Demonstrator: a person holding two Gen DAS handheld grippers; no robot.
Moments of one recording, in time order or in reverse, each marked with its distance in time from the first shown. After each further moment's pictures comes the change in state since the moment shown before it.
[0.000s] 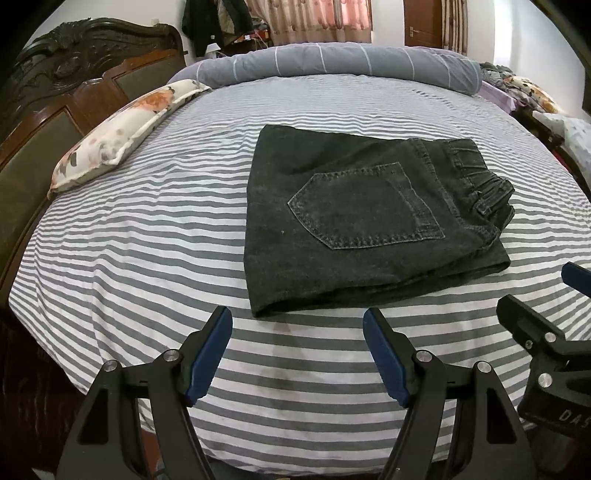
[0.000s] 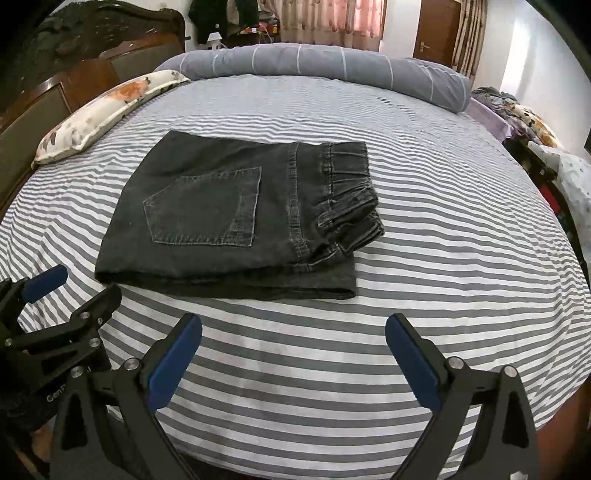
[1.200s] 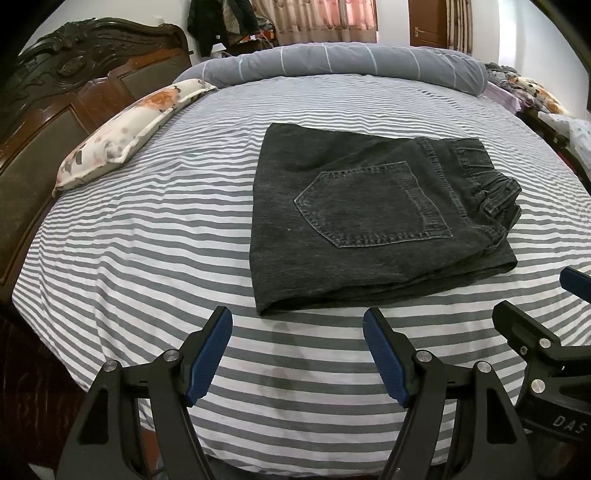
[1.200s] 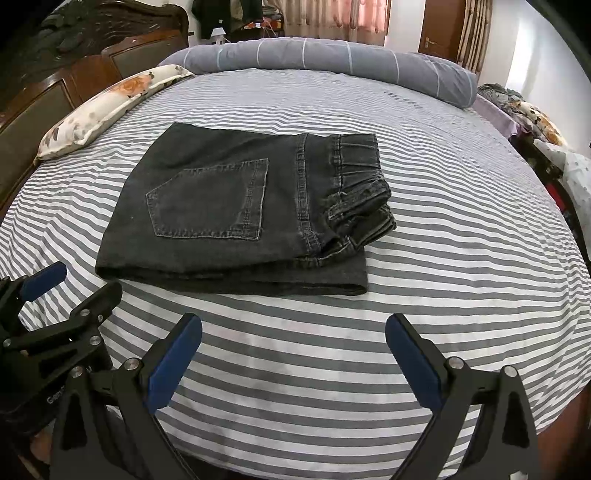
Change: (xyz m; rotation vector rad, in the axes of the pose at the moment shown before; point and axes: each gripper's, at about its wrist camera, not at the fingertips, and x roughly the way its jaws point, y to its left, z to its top) left arm 0.001 0.002 -0.001 -0.009 -0.002 0.020; right arm 0.006 0.004 -0.001 0.003 0.018 0.022
